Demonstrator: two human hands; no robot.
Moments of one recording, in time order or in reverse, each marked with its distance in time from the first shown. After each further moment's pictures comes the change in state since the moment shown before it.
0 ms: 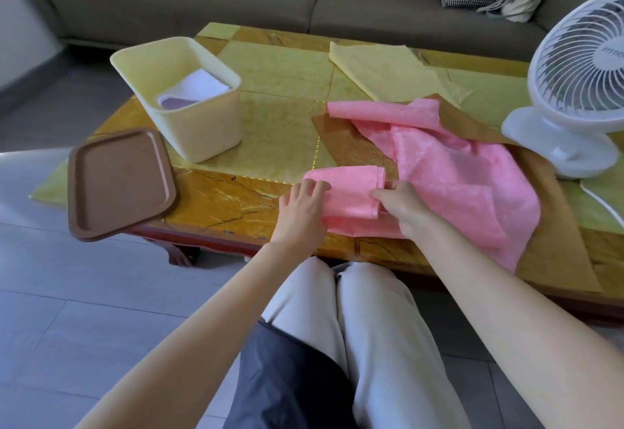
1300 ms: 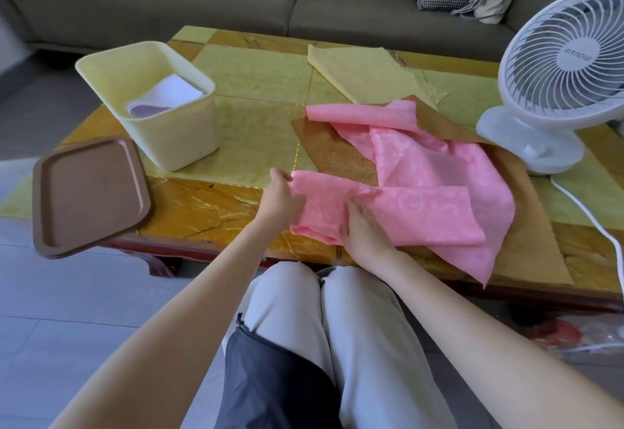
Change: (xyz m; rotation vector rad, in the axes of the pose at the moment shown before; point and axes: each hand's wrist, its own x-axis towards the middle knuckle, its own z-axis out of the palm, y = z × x) left_hand 0.043 0.001 -0.010 -0.588 -0.089 -0.440; right_hand -0.015 0.044 0.017 -0.744 -0.088 -0.404
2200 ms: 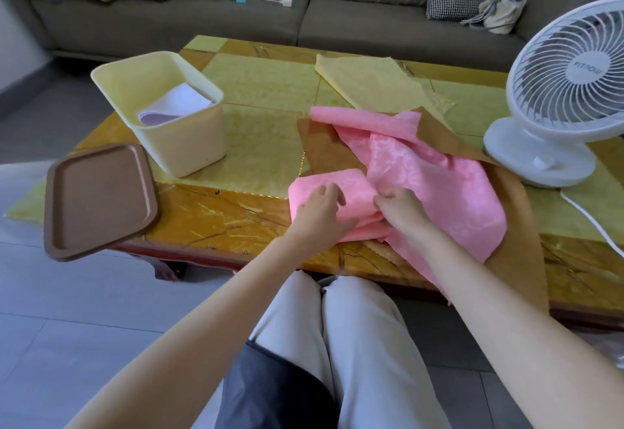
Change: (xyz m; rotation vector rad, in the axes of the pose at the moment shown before) left_hand -0.028 0.025 0.026 0.232 -0.151 0.340; right_hand 0.021 0.011 -0.064 0.395 0.094 0.274
